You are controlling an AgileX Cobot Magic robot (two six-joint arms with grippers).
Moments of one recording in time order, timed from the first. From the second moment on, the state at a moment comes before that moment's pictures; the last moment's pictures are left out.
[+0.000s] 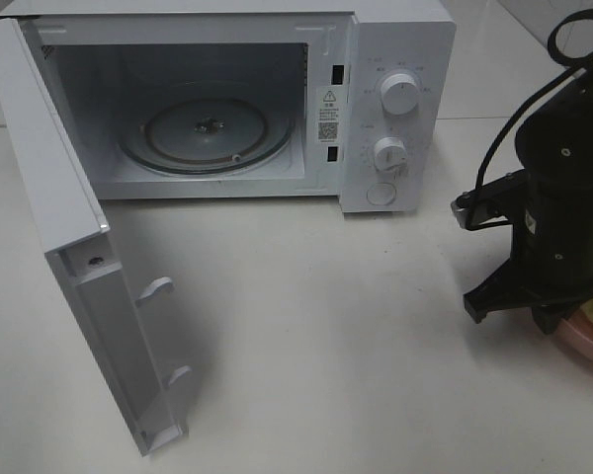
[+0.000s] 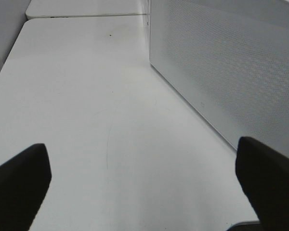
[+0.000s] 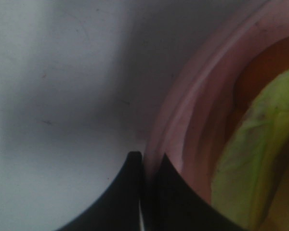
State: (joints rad) left arm -0.01 0.00 -0.50 -0.05 1.04 0.04; right arm 0.35 1.80 -0.88 -0.40 0.76 0.36
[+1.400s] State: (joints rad) left arm -0.01 0.00 -0.50 -0.05 1.04 0.04; right arm 0.71 1.44 -0.74 -0.41 0.99 0.36
